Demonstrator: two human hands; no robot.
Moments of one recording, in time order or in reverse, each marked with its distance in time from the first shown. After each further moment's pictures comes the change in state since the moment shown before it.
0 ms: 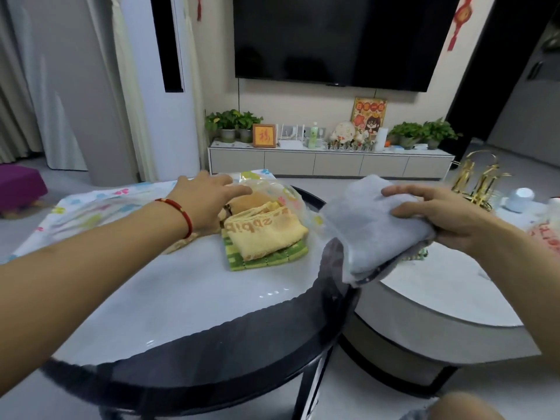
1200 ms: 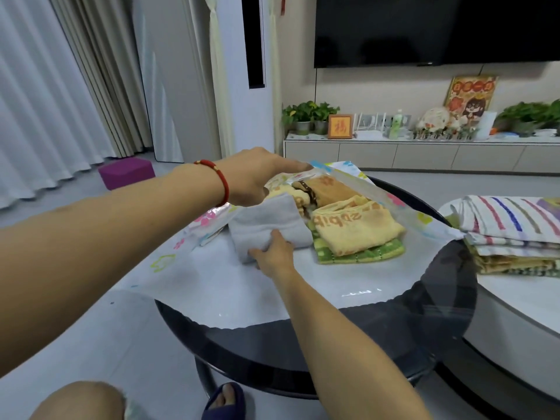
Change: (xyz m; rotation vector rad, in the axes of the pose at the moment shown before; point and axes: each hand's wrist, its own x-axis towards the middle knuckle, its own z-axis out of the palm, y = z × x) left_hand -0.051 -0.071 -0.039 -0.177 -0.071 0.009; right_hand 0.075 0.097 0.436 -0.271 -0.141 0.040
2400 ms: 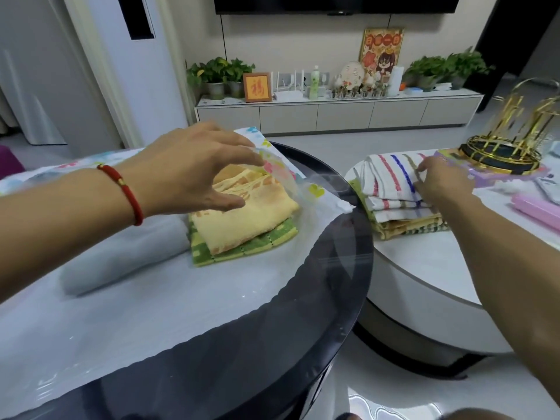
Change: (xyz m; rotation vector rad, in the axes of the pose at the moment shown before) left_hand 0.115 0.111 0.050 0.005 0.199 0.291; right_hand 0.073 0.195 -0.508 -0.903 0.682 0.305
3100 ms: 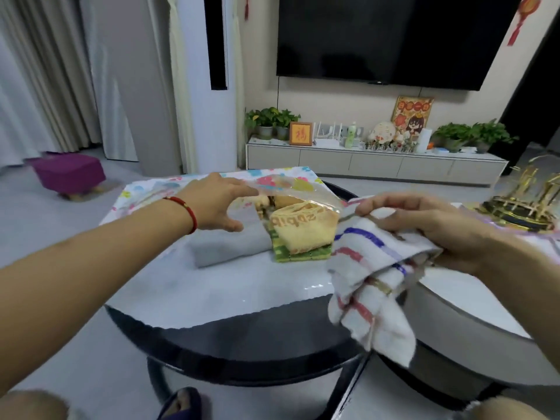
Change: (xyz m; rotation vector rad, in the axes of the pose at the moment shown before) left_hand -0.143 -0.068 -0.028 0.045 -0.217 -0.291; right_hand -0.289 -0.126 -0.193 1.189 -1.038 -0.510
